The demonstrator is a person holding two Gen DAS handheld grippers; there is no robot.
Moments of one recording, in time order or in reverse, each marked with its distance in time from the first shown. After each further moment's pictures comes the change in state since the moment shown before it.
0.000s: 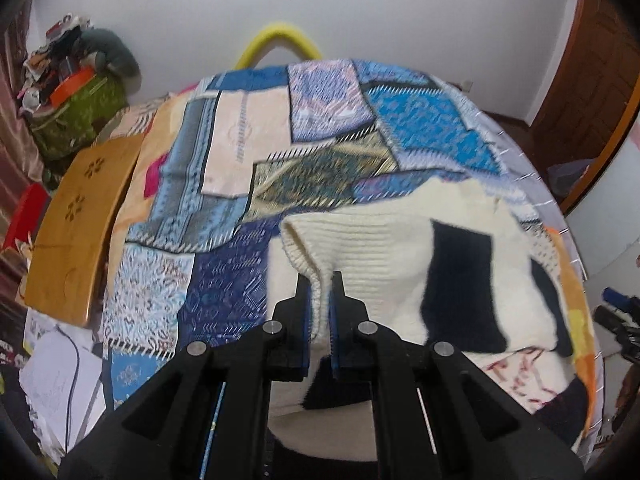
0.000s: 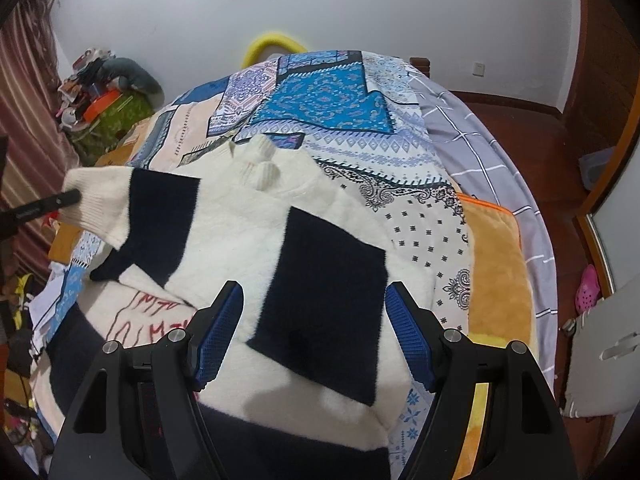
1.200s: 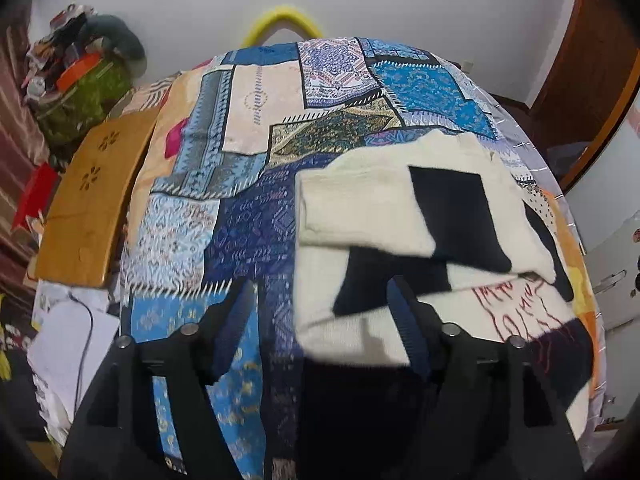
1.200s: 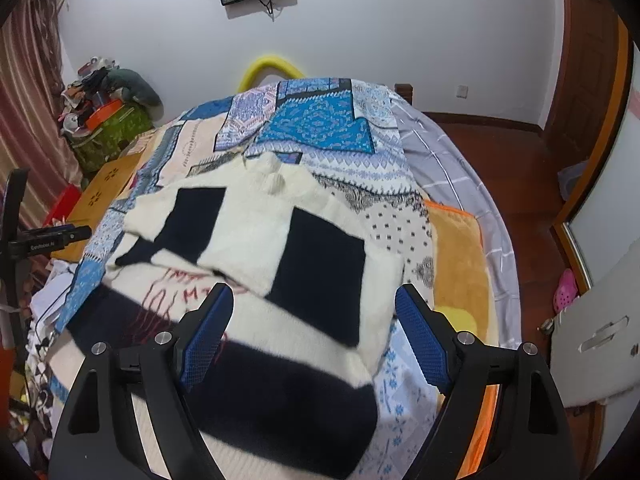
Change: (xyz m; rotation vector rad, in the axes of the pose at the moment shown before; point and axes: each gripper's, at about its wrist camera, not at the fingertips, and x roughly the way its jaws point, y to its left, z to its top) left arm -0.049 0.020 -0.054 0.011 0.061 0.000; right arm -0.073 0.012 -0.031 -0.002 -0.066 -0.059
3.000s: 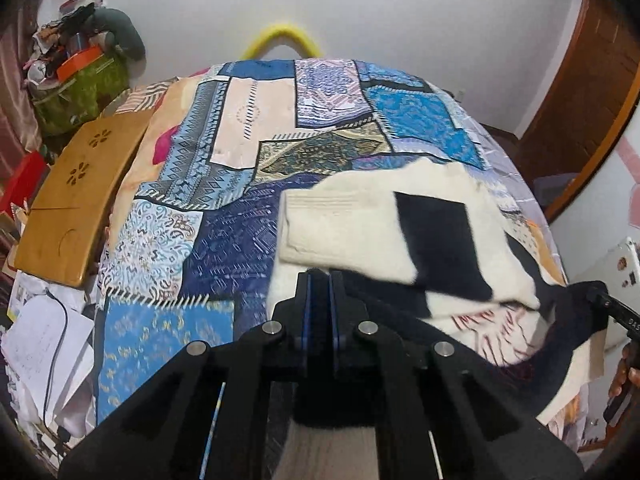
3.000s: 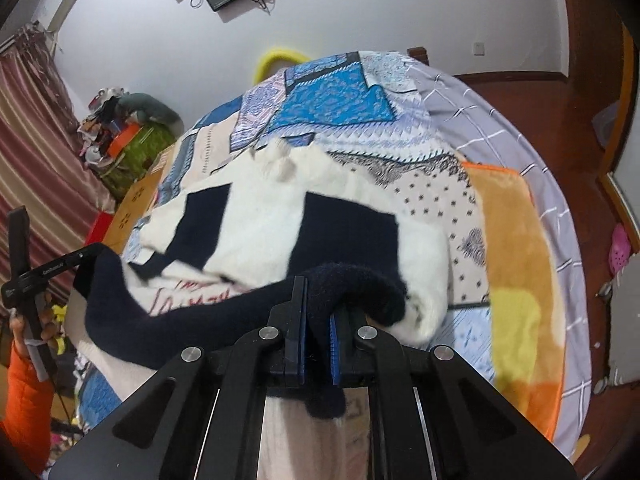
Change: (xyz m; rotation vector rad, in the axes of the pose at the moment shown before) left arm 0.008 -0.003 0.011 -0.068 -0.079 -0.058; right arm 0.050 -0.030 -0.001 0.150 0.026 0.185
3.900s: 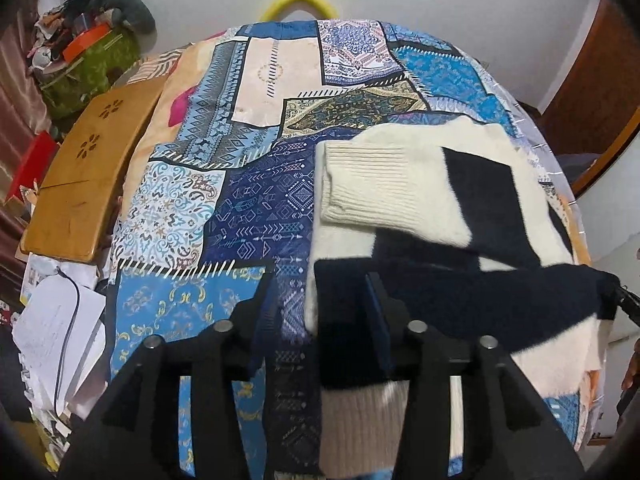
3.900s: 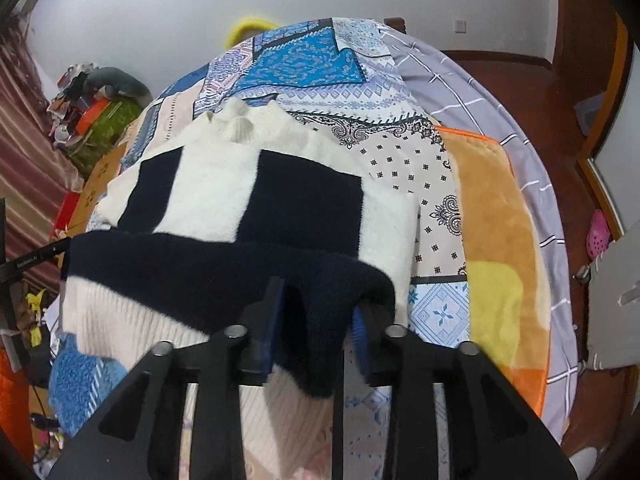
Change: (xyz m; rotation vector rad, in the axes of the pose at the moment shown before) left arm 0.020 0.023 -0.019 -0.001 0.122 0.057; right arm 0.015 -0.012 -0.016 -0.014 0.109 -0.109
